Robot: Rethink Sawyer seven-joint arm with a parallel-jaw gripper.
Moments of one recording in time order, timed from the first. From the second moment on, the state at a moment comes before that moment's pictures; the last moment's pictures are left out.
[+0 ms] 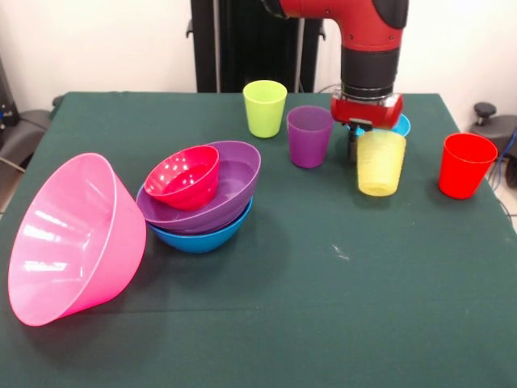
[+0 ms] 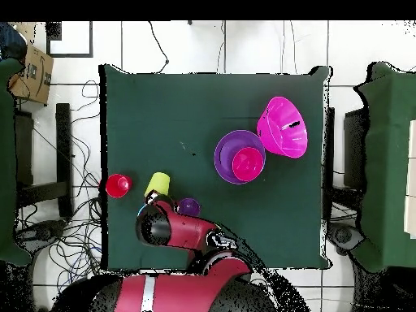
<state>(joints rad) -0.13 -0.49 0.11 2.09 0.16 -0.20 2.05</state>
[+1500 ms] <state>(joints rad) -0.34 -1.04 0.08 2.13 0.15 0.27 2.05</state>
